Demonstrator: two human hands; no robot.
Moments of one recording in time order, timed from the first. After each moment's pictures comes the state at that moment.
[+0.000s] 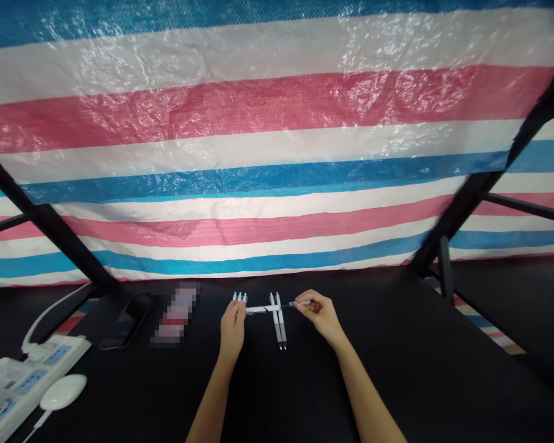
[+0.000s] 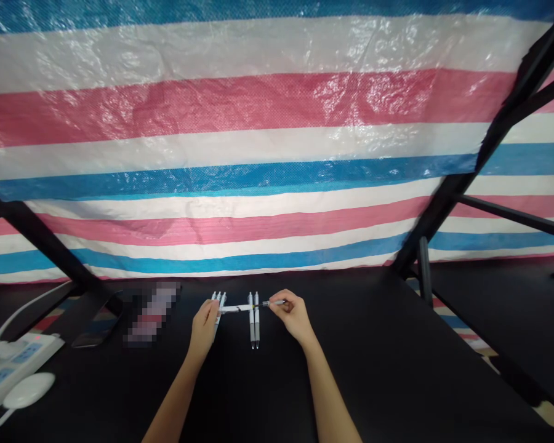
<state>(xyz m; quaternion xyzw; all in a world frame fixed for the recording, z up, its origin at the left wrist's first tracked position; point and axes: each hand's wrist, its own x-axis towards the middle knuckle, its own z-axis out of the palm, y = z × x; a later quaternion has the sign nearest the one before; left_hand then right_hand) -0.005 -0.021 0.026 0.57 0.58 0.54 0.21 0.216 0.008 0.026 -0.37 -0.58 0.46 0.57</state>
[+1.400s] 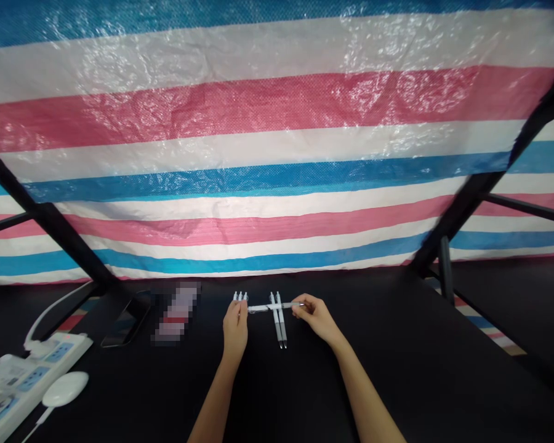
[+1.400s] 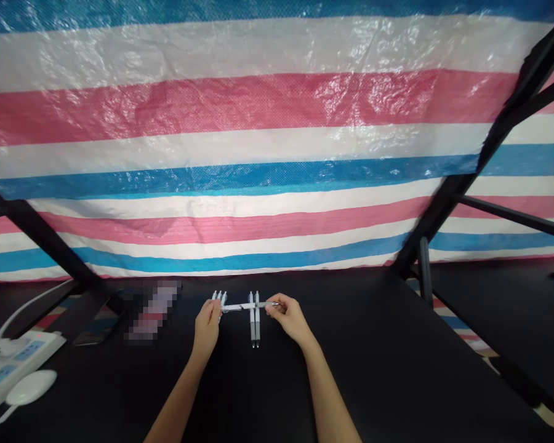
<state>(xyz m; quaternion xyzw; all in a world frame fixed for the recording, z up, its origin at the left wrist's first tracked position) -0.001 -0.021 0.022 0.57 0.59 0.55 0.17 0.216 0.005 0.027 -0.43 -0.64 0.46 0.45</state>
